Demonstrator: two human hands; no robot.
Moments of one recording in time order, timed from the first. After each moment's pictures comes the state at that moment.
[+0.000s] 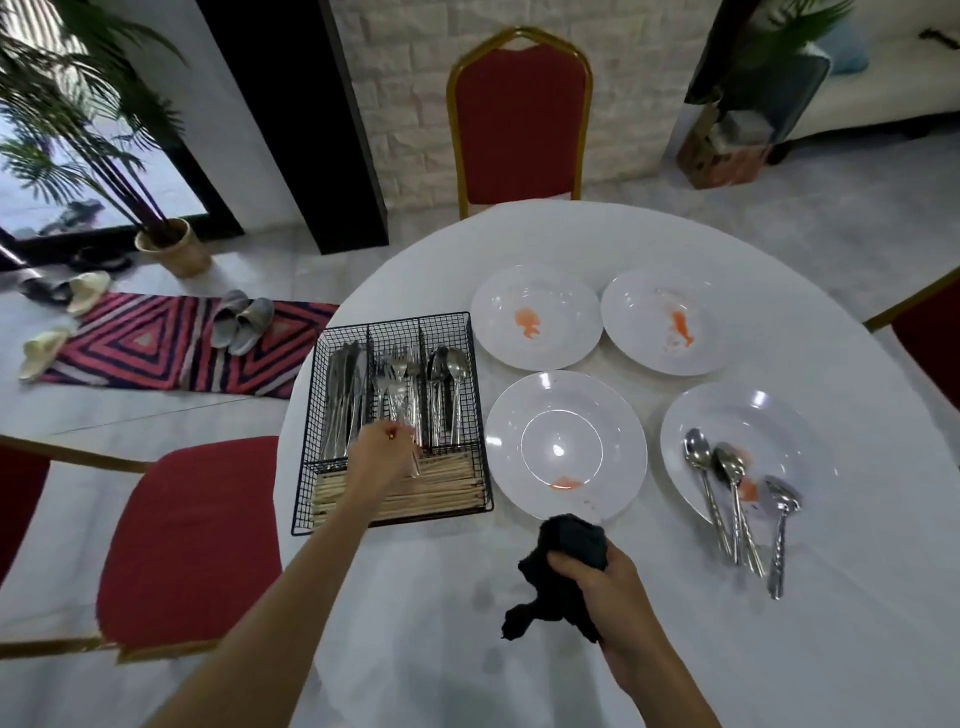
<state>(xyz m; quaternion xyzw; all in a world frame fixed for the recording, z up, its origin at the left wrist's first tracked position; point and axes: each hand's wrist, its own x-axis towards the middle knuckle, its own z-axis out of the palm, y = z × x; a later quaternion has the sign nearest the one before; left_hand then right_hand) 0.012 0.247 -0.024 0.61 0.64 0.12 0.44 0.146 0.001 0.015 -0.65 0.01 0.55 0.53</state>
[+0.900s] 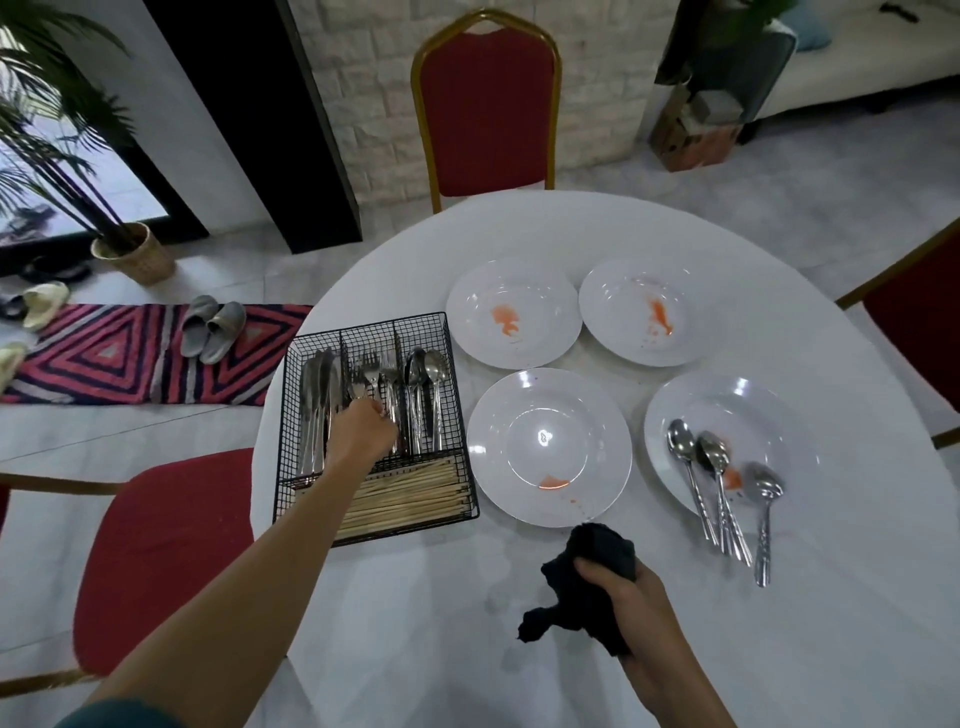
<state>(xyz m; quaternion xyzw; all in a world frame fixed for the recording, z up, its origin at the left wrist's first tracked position) 0.036 0.294 -0.035 0.72 0.62 0.00 0.31 0.164 -0.019 0.014 -0.63 0.05 0.54 0.56</state>
